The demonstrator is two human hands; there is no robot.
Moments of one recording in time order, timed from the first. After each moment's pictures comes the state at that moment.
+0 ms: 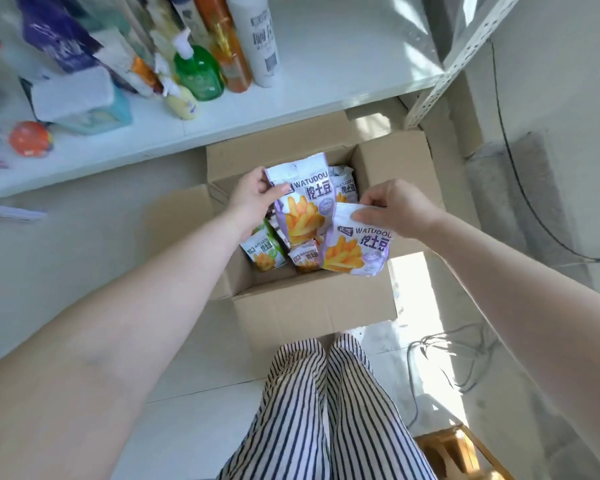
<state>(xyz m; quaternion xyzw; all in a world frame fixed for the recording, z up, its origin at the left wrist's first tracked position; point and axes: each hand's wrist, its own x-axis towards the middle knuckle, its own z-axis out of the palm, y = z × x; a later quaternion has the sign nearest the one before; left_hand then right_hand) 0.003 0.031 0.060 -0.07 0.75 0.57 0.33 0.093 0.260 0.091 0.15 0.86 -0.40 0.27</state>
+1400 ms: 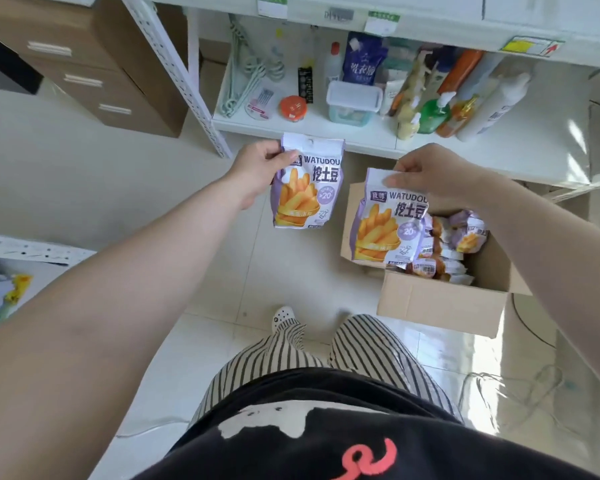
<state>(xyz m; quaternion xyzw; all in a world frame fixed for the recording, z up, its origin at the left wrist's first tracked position) 0.057 -0.490 0.307 -0.14 0.75 0.62 0.19 0.045 -0.202 0.346 -0.07 0.91 -0.27 0.29</state>
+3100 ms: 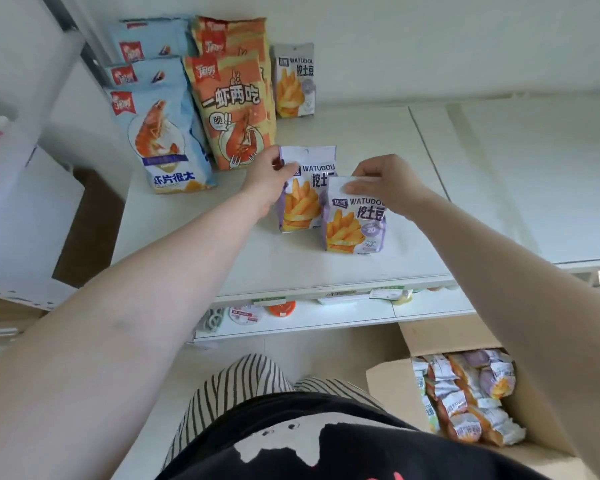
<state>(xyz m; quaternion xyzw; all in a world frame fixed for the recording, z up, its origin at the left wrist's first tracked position) -0.473 -0.483 0.386 0.03 0.80 0.59 0.08 -0.400 -0.276 0.423 0.03 0.90 -0.43 0.06</state>
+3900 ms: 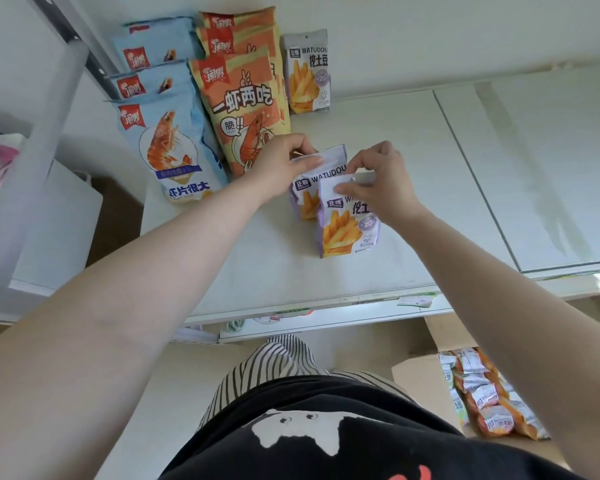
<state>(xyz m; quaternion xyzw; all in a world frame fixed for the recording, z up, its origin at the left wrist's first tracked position) -0.518 -0.499 0.400 0.22 0.85 0.46 0.11 -0.430 -0.316 0.387 0.02 0.90 -0.43 -0.09</state>
